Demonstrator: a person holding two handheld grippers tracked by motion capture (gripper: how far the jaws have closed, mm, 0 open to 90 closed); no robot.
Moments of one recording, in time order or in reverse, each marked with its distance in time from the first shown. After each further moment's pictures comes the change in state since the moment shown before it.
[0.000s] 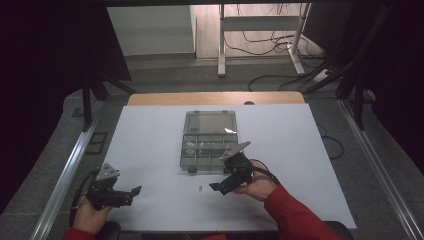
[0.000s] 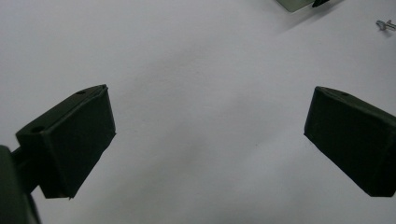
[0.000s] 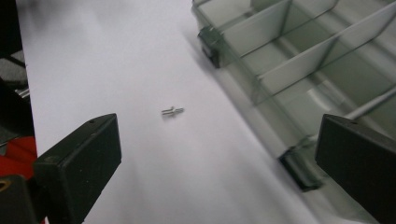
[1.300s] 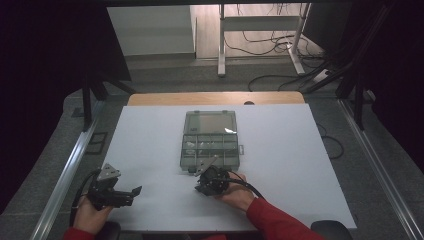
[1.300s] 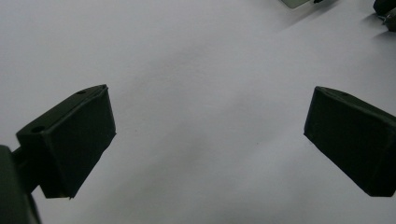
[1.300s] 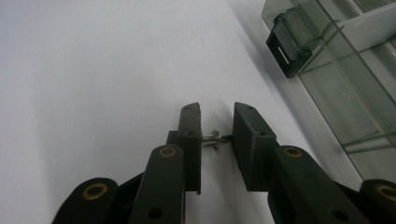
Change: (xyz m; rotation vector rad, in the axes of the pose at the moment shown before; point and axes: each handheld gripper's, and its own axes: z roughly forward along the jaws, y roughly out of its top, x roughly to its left) left arm -0.001 0.000 0.001 0.007 0.006 0.009; right arm 0.031 0.008 0.068 0.104 -0.020 -0.173
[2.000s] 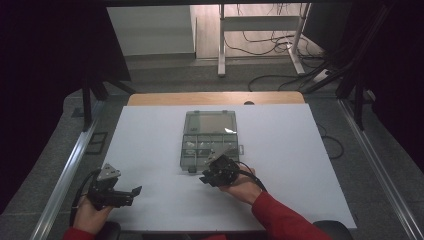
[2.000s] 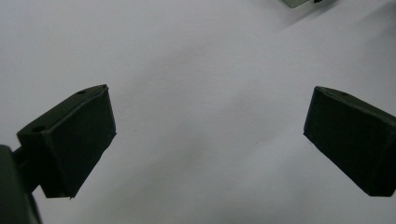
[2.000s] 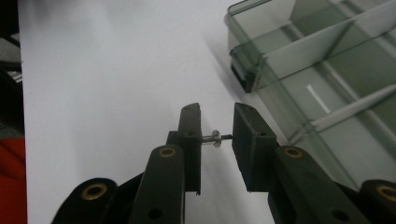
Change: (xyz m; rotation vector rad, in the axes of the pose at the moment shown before) left arm 0.000 0.000 0.000 0.002 -0.003 -0.002; right arm -0.020 0.002 -0.038 -0.096 0.032 0.095
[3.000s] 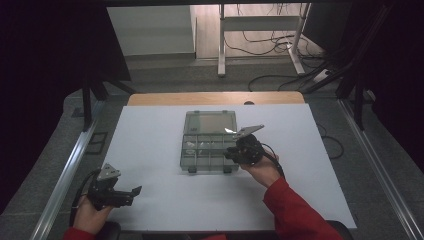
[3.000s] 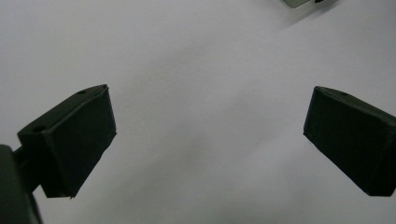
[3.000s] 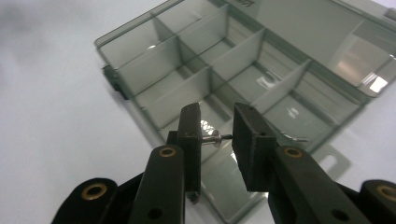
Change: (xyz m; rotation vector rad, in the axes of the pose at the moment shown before) left arm 0.000 0.000 0.000 0.001 0.003 -0.002; right arm -0.066 -0.014 -0.051 -0.088 -0.184 0.164
